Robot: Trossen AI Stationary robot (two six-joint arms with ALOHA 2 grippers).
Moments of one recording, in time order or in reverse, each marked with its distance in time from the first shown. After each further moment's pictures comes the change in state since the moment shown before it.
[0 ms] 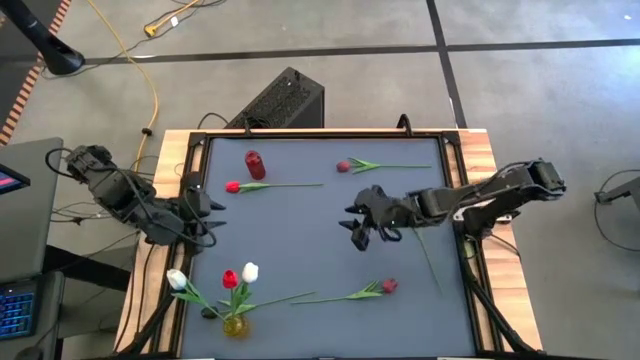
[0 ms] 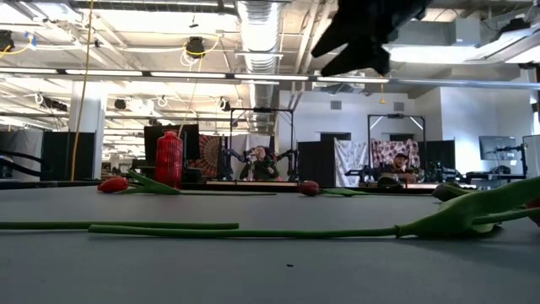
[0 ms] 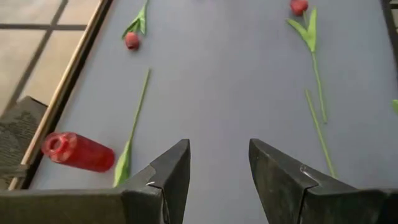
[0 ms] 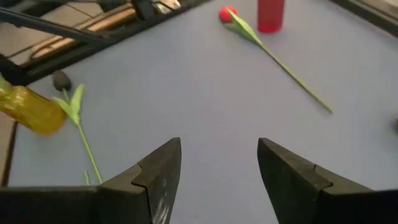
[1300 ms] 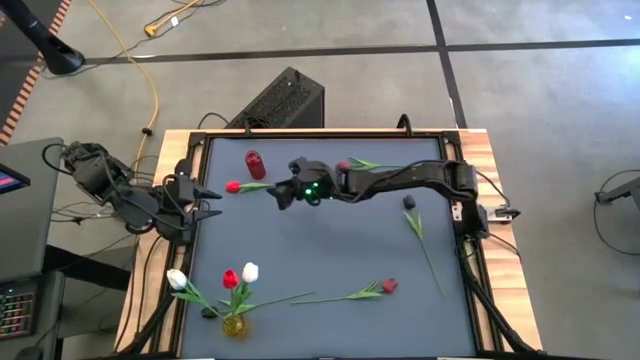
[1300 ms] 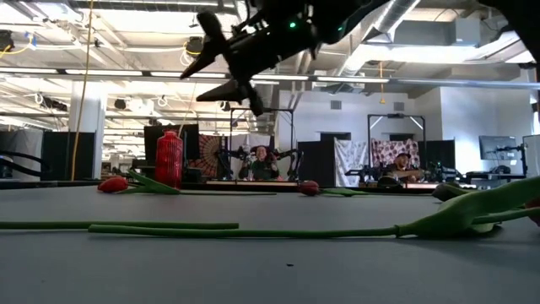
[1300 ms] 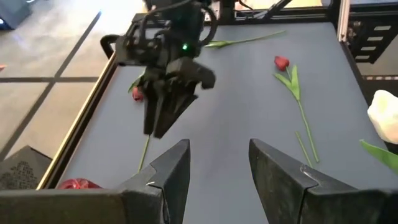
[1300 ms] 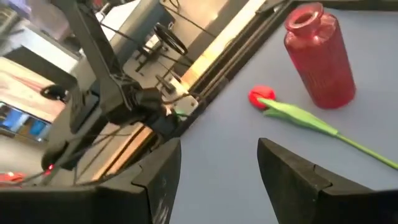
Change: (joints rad) left arm 0.001 -0.122 0.000 0.137 -0.067 0.159; right arm -0.273 0.679 0.564 0.384 -0.222 0.275
